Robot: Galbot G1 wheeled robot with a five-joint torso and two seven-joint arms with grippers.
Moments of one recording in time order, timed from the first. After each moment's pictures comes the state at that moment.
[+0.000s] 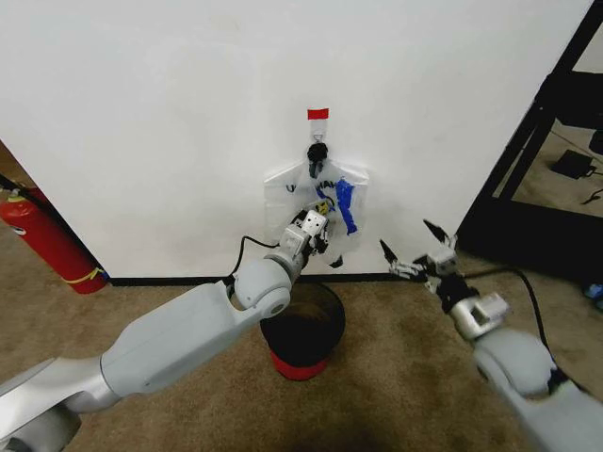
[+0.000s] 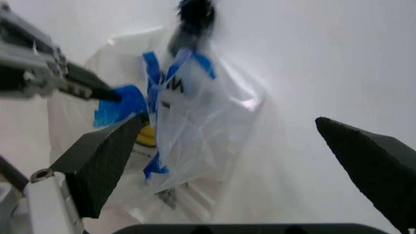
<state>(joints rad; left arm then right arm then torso) 0.36 -1.02 0.50 -1.78 -0.74 0.40 -0.46 -1.07 0.83 0.27 1.90 0.29 0.09 -0.03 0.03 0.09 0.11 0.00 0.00</state>
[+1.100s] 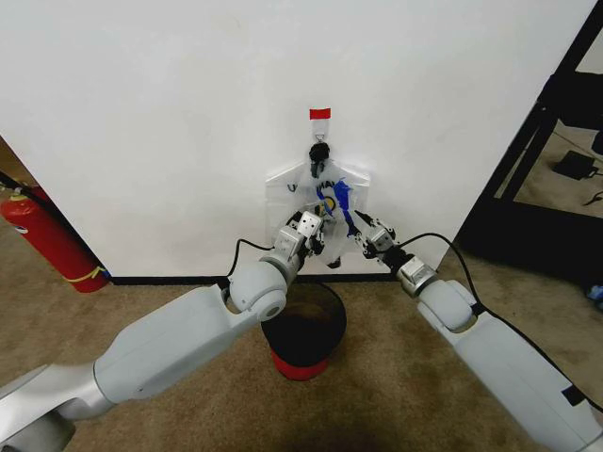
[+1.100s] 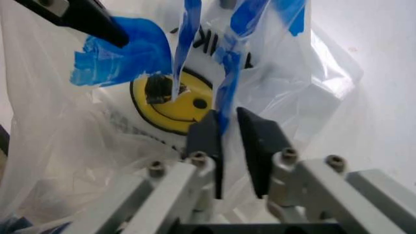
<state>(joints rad) 0.38 -1.00 0.48 -1.82 -0.76 0.40 -0.47 -0.78 0.92 0.00 1.63 0.15 0.09 -0.05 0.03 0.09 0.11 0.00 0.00</state>
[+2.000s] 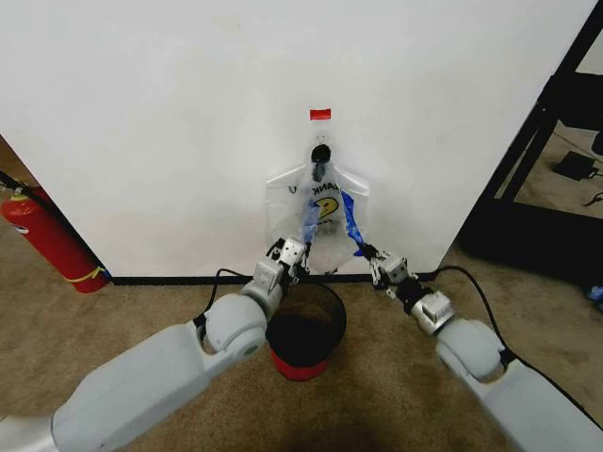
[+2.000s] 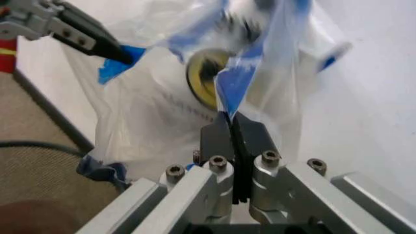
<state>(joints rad) 0.63 -0.88 0.40 -1.99 -0.69 0.37 -0.47 -1.15 0.87 0.18 1.91 0.16 0.10 -0.07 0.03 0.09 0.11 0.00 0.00</state>
